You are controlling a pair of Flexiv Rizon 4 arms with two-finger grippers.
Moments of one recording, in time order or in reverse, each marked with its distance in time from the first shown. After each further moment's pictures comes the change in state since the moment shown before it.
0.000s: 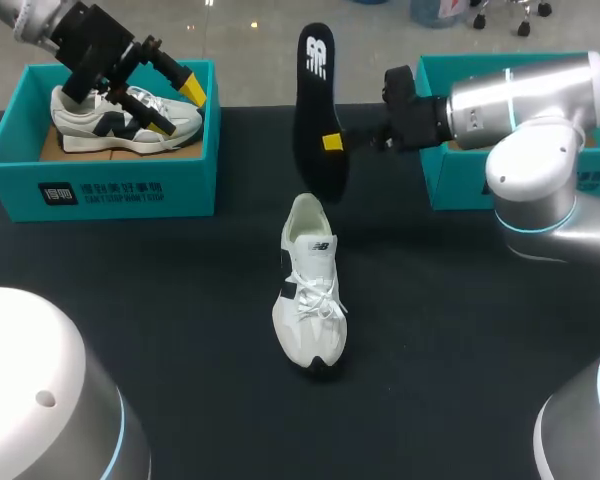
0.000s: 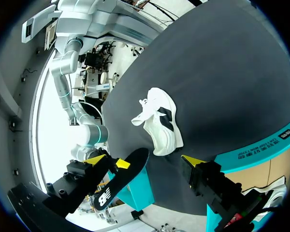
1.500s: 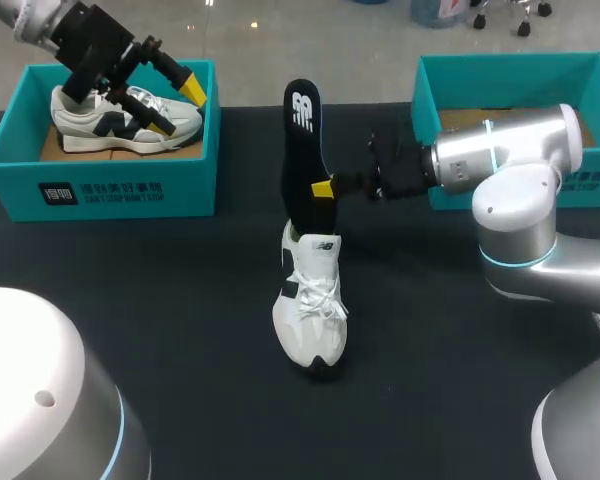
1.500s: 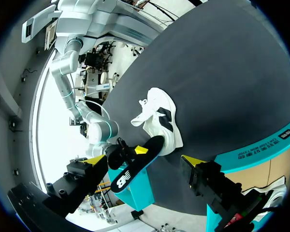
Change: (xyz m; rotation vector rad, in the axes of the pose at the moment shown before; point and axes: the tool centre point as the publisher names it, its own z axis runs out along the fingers) left arm 0.000 0.000 0.000 0.000 0.000 0.000; right arm 0.002 -0.070 0.036 -0.007 0.118 -0.086
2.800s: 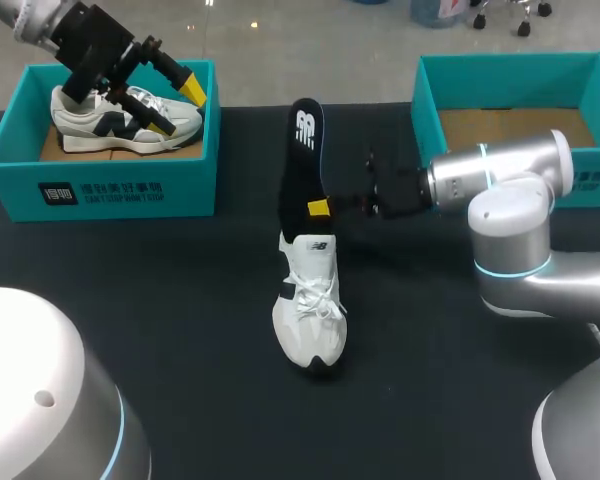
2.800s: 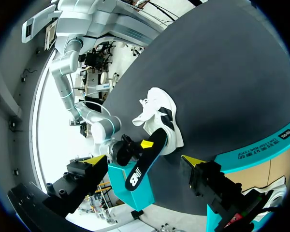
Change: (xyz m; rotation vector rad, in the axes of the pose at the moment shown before) left arm 0.000 0.000 0.000 0.000 0.000 0.000; right arm 0.011 -0.029 0.013 -0.017 0.058 0.185
